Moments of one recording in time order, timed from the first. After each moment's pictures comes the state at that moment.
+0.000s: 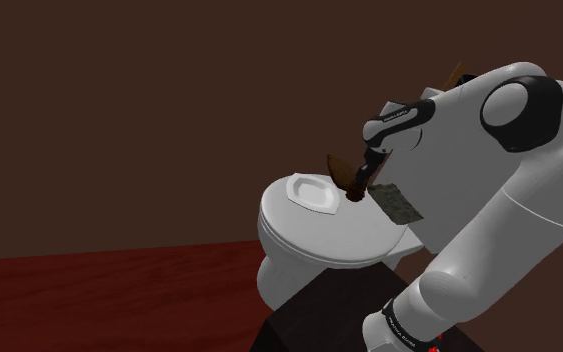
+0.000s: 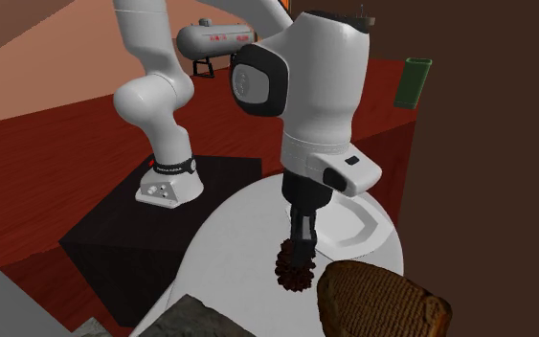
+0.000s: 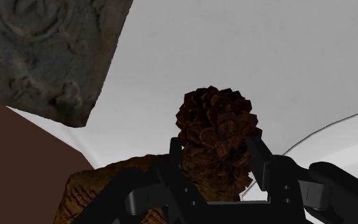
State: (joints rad) arm -0.16 0.06 -0.54 -2.28 -0.09 2.34 -0.67
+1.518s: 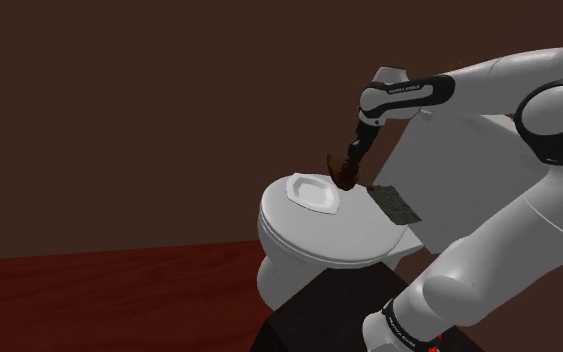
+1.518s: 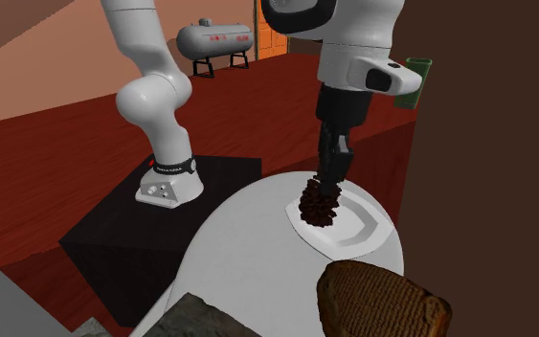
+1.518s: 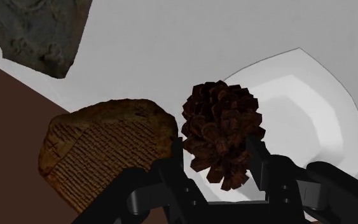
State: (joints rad) arm -0.08 -0.09 -0.44 -2.17 -0.15 2.06 -0.46
